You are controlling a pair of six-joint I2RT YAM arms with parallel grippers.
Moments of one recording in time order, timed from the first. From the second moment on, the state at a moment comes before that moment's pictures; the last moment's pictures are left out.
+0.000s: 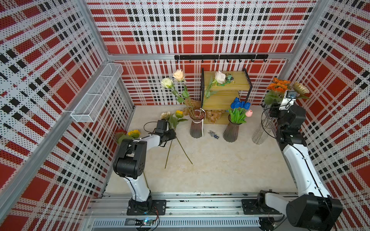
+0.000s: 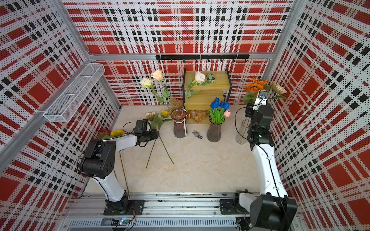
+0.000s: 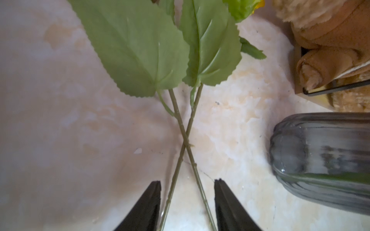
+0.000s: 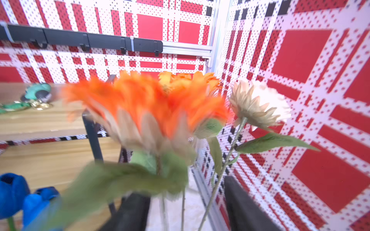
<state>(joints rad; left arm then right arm) -0.17 1.82 1.01 -0.02 0.15 -0.46 -0.15 1.17 1.12 0.06 0.15 -0.10</state>
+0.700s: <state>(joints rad) -0.16 1.93 1.04 0.11 0.15 -0.48 -0.15 1.09 1.19 -0.01 0.16 -0.10</state>
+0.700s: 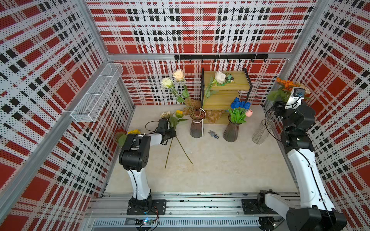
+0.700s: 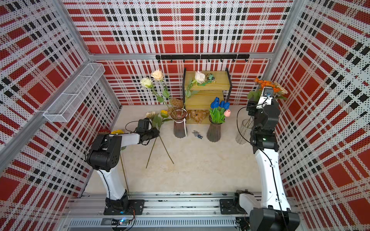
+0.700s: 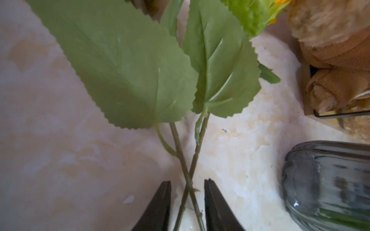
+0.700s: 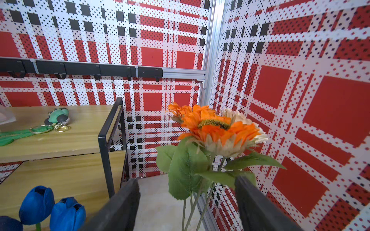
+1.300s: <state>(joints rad) -0.13 1.96 1.04 0.19 0.20 -0.50 -0.15 1.08 1.25 -0.07 0.14 -0.11</state>
